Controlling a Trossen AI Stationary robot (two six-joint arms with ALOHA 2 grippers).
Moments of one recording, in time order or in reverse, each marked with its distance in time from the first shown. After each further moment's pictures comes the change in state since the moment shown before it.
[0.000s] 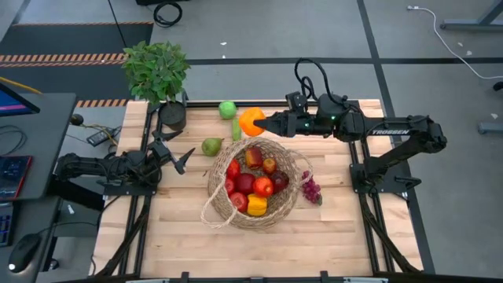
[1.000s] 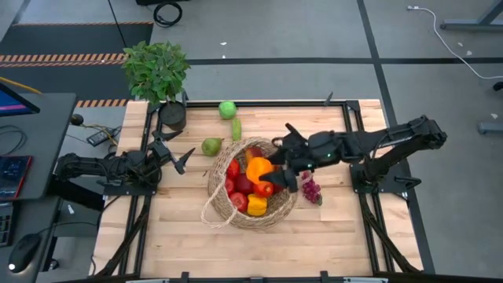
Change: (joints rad) left arm 0.000 0.000 0.000 0.000 0.000 0.000; right arm 0.274 0.003 0.000 -0.351 0.121 -0.355
